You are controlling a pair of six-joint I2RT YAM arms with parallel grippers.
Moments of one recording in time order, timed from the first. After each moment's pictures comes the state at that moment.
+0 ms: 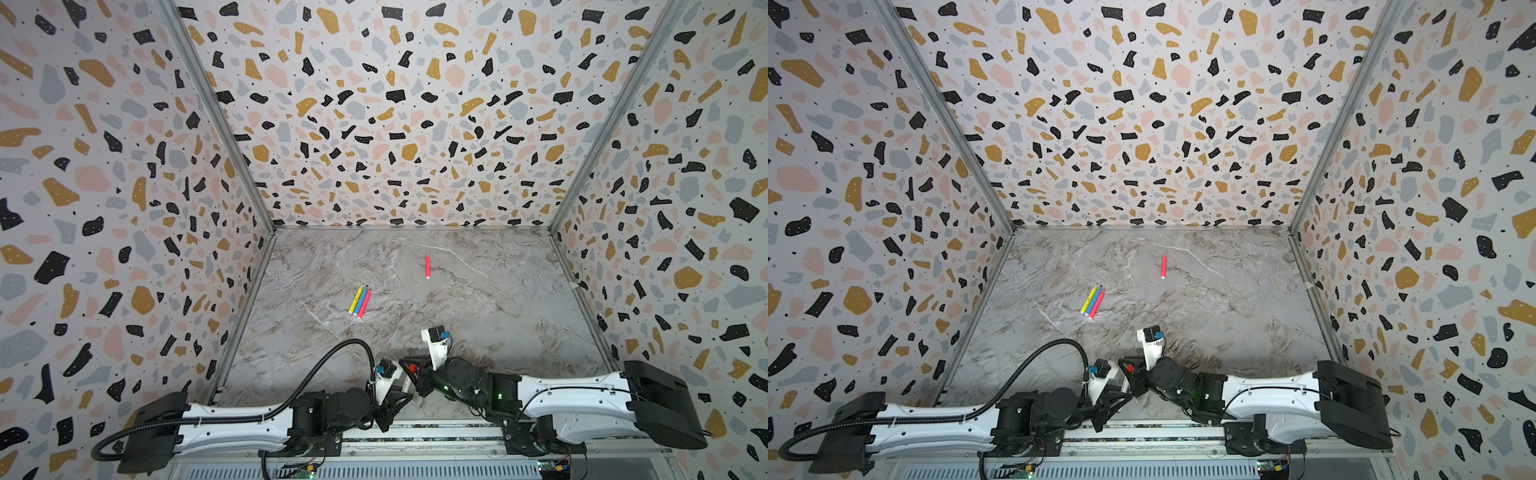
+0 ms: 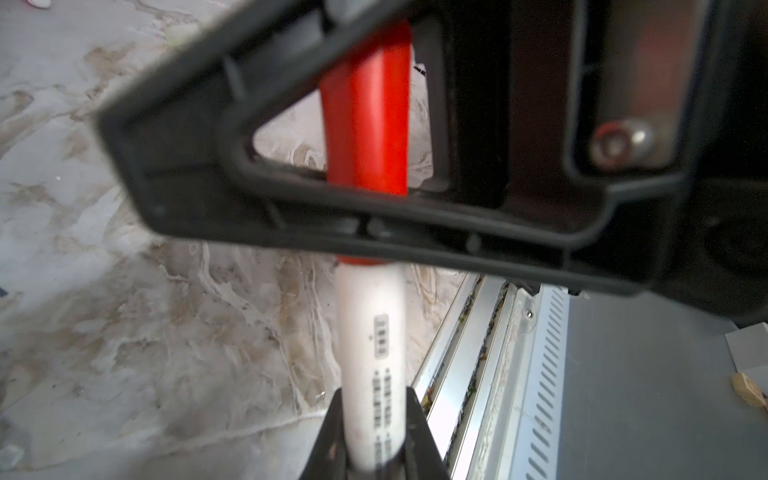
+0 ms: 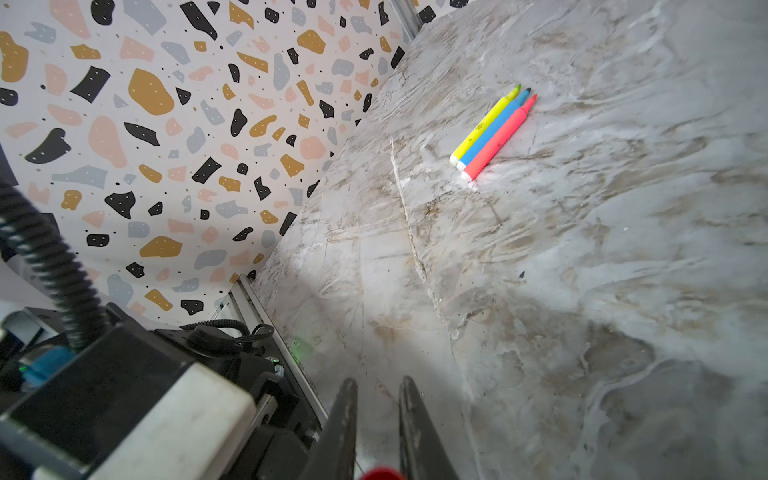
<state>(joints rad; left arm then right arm) -1.38 0.71 0.12 0.22 -0.20 -0.57 1.35 1.19 0.51 0.35 0.26 0.78</state>
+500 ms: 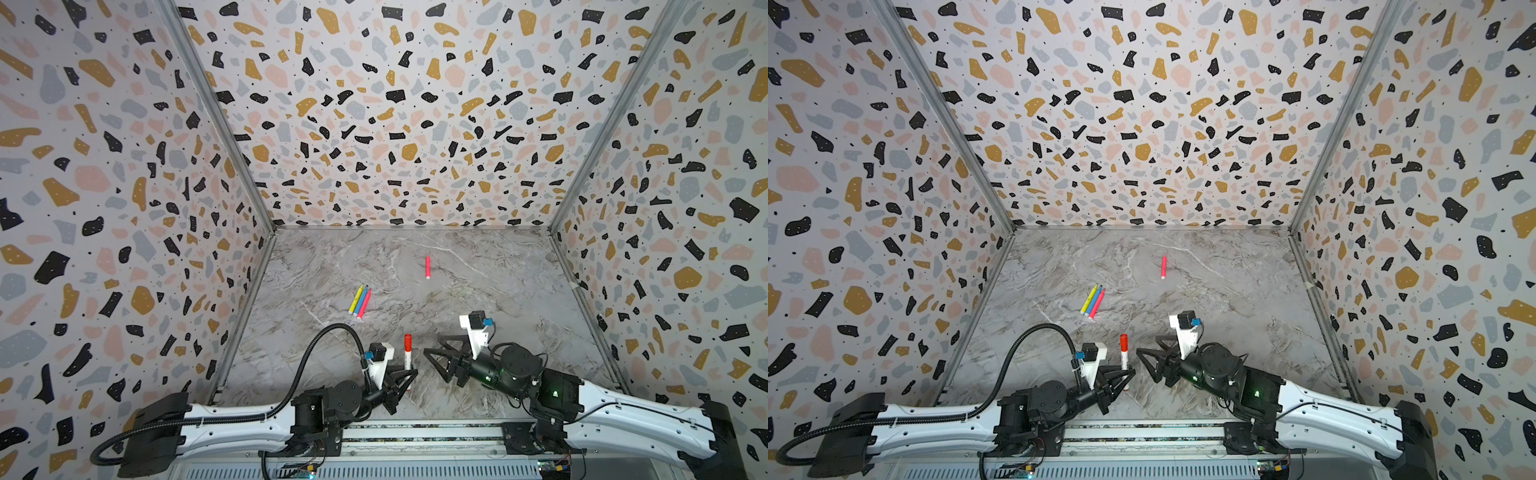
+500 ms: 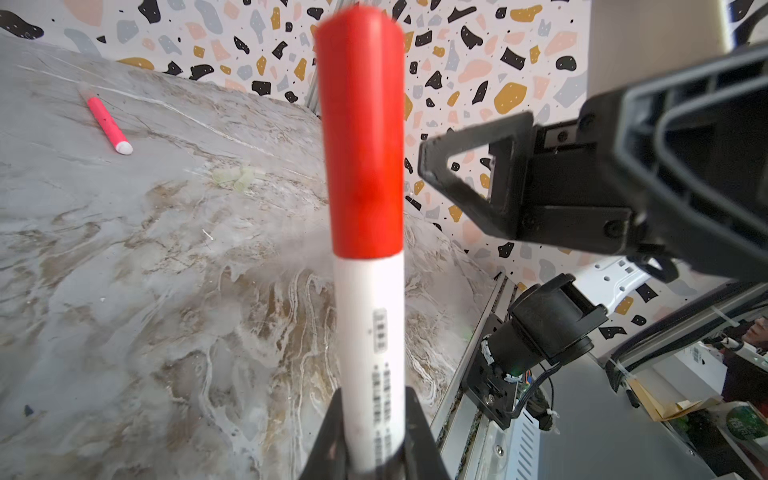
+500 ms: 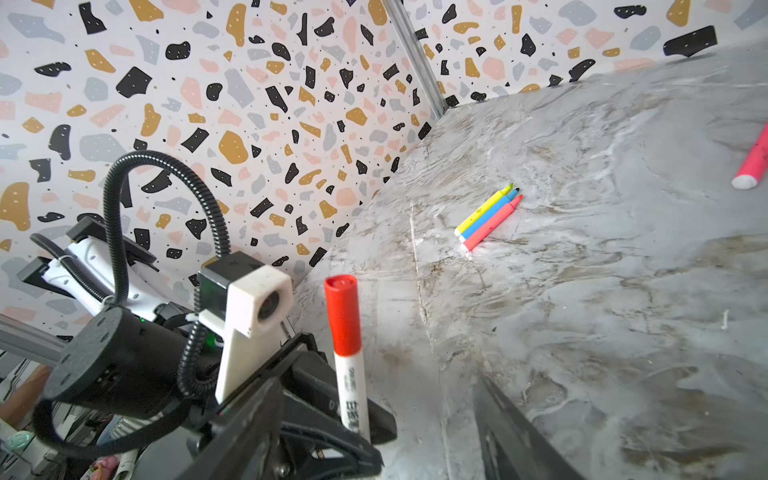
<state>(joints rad) -1.35 0.73 0.14 0.45 -0.32 -0.59 1.22 0.71 0.45 0.08 0.15 0.64</state>
